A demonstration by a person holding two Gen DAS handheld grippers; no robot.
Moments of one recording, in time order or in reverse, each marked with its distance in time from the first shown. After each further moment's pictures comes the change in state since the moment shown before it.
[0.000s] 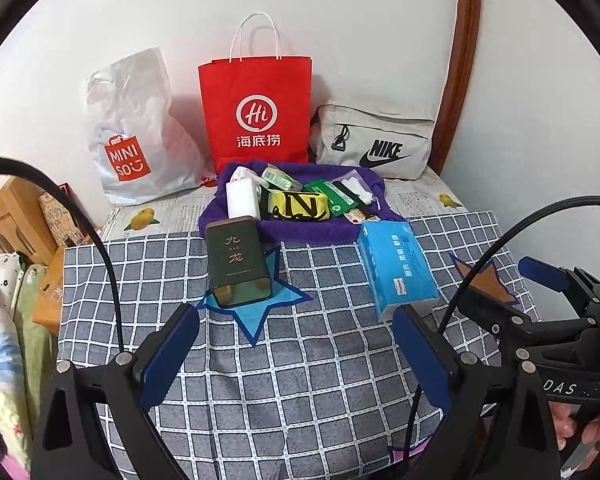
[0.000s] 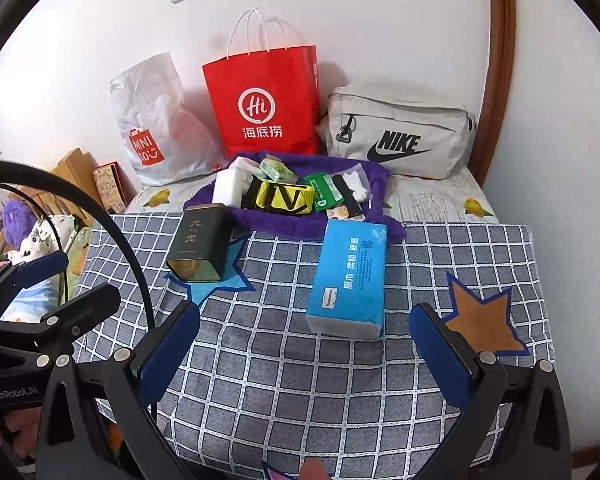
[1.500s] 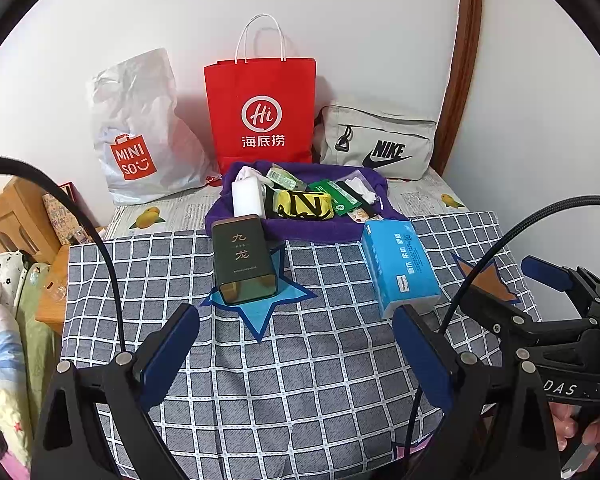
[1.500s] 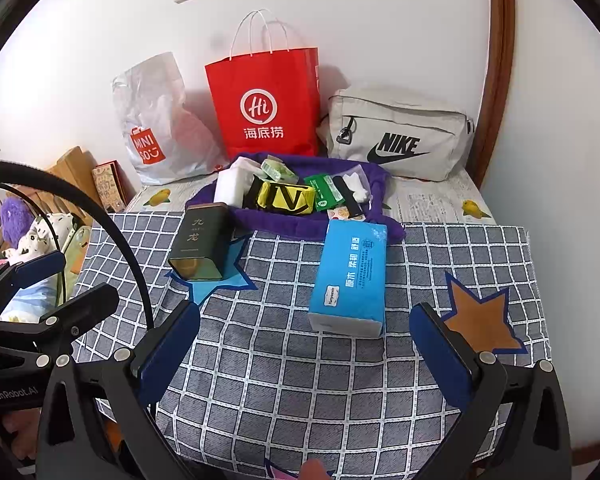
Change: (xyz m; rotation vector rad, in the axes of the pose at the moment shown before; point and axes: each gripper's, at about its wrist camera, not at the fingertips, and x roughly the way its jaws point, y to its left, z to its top) left arm -0.005 0.001 -0.002 -0.004 -0.001 0.013; right arm -0.005 0.005 -0.002 -0.008 -0.006 -0.008
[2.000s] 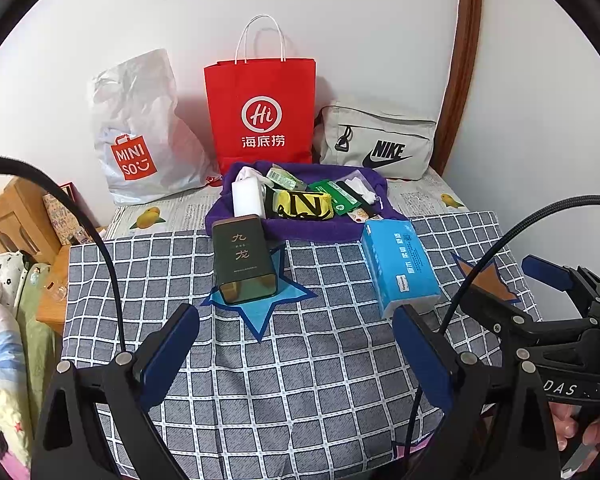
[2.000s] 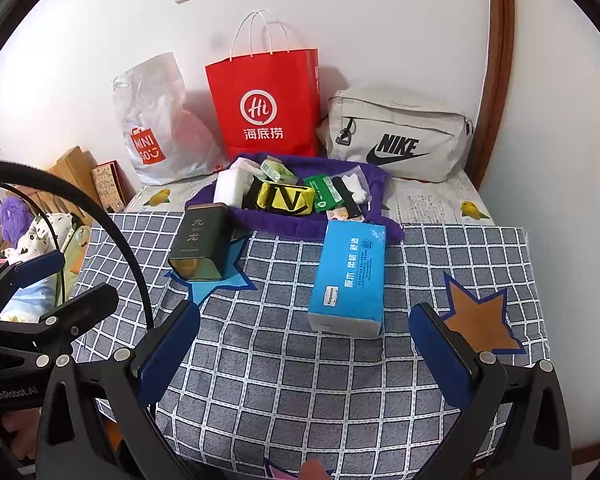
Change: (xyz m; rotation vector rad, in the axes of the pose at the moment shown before) left arm -0.001 -0.001 0.000 -0.002 -0.001 0.002; right arm -0.001 -0.001 0.000 -0.004 -0.001 -0.001
